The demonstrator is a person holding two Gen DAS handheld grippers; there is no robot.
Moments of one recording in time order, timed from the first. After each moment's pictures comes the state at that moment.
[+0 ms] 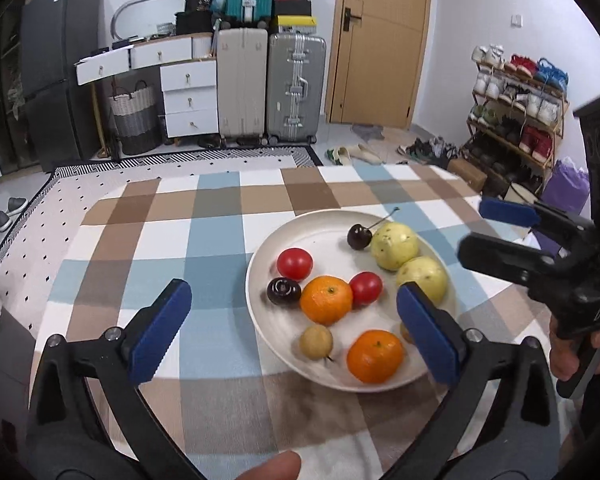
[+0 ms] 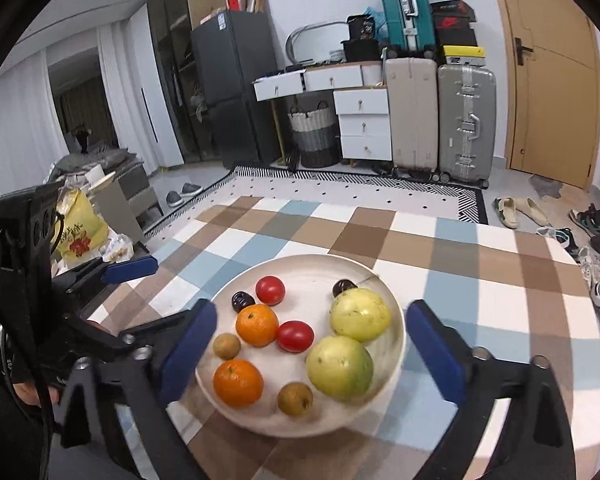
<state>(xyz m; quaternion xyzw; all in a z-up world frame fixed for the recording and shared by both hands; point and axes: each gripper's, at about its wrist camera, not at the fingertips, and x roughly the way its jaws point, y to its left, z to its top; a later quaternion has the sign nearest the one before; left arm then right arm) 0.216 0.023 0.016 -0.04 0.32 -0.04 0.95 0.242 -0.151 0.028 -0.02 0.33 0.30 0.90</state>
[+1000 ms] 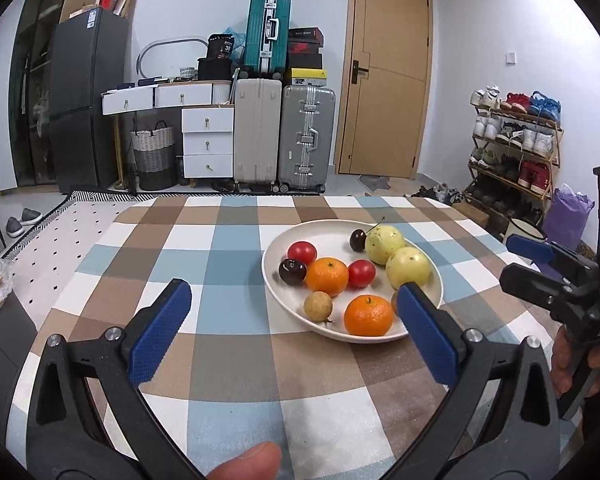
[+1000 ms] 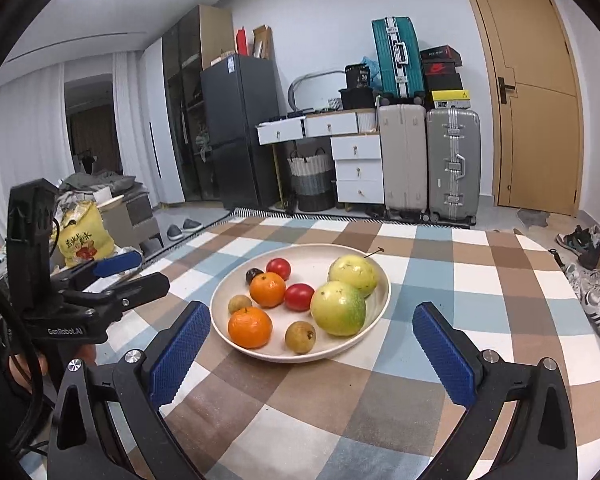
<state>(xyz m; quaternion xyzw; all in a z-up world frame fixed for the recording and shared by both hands) 0.116 0.023 0.003 -0.05 0.22 -0.02 0.97 0.146 -0.193 0.001 -0.01 0.23 0.29 0.93</state>
